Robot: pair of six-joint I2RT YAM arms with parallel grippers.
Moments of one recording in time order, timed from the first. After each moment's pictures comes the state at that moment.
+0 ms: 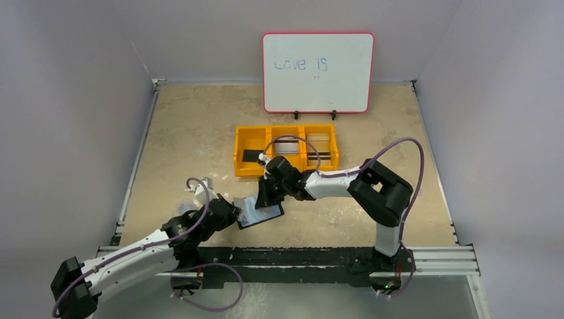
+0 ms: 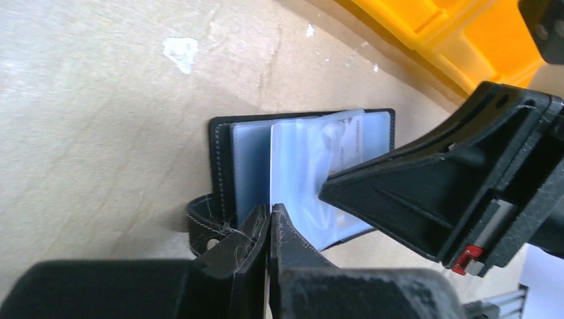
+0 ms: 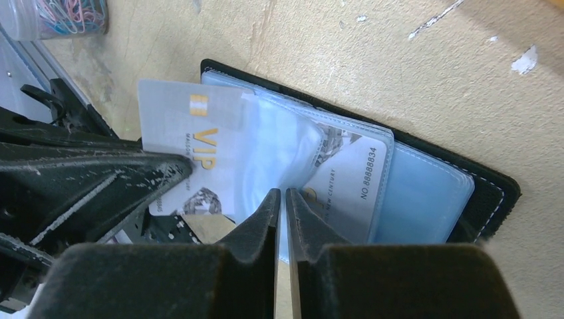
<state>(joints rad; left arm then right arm) -0.92 0.56 0.18 -0.37 -0.45 -1.27 0.96 1.87 0.98 0.05 -0.28 0.72</state>
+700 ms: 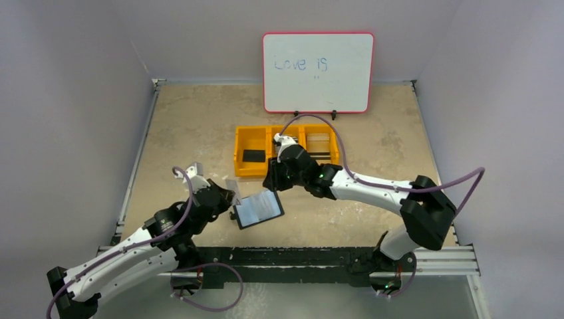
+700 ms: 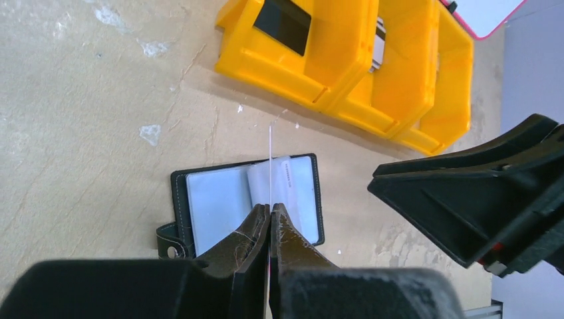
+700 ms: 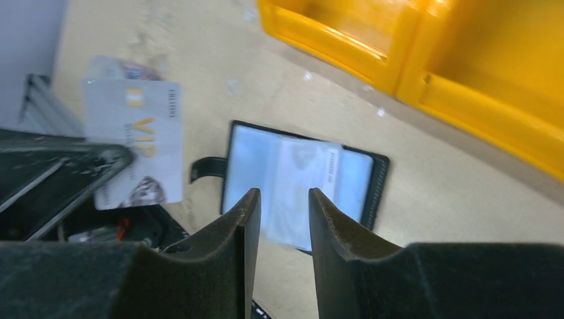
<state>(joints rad) -0.92 0.52 0.46 -0.60 -0.58 -1.15 0.96 1.55 0.98 -0.13 0.03 0.64</state>
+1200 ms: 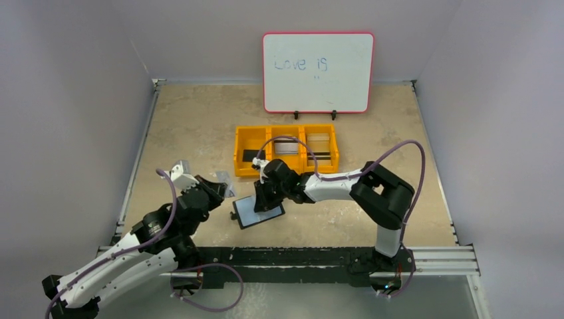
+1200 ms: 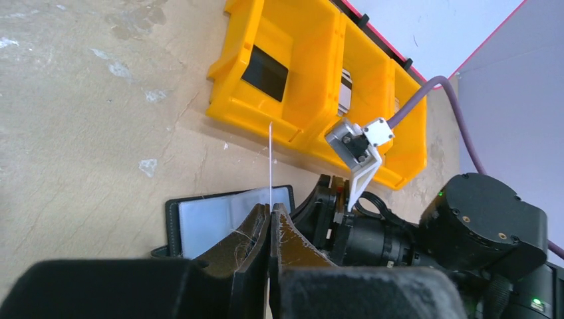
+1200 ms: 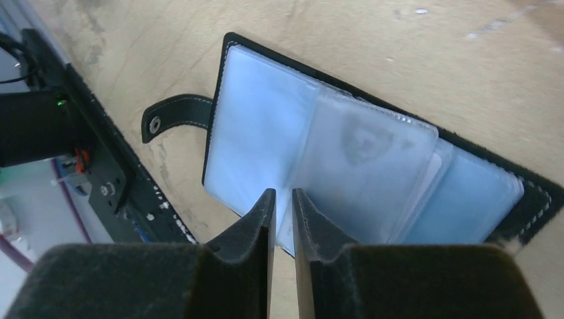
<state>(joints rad) -0.92 0.43 0.53 -0.63 -0.68 -1.14 0.99 1.85 0.98 0.06 -0.30 0.58</state>
